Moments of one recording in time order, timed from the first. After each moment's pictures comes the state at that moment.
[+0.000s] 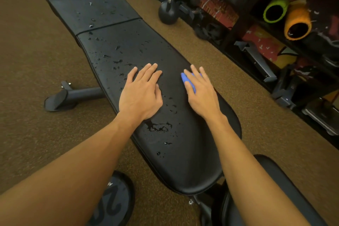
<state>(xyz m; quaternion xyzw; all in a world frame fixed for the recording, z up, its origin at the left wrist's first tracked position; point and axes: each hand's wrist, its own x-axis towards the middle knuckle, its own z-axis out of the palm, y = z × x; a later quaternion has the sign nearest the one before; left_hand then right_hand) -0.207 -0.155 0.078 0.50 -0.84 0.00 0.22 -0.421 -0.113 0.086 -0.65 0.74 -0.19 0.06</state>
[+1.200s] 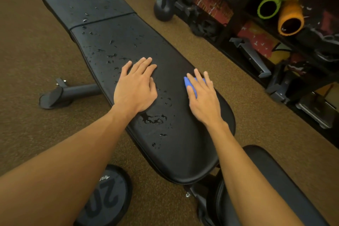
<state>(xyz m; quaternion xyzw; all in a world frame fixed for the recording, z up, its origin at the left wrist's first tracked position) -0.205 -0.156 0.075 0.49 -0.84 0.00 0.23 -0.428 -0.070 0.077 -0.62 0.76 -0.19 0.06</state>
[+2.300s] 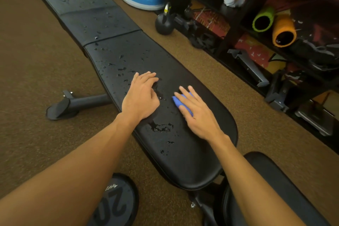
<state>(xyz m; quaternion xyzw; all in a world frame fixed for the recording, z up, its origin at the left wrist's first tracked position) -0.193 -0.160 0.082 0.47 -0.81 -0.17 0.29 -0.404 -0.051 0.084 -0.70 0.68 -0.19 0.11</state>
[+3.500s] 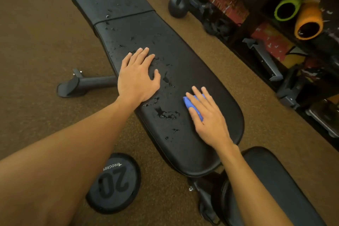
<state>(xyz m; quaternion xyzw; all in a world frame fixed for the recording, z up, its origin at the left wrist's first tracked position) -0.172 -0.166 0.079 0.57 -0.77 0.01 0.28 -0.396 -0.010 0.076 -0.71 0.67 -0.20 0.07</state>
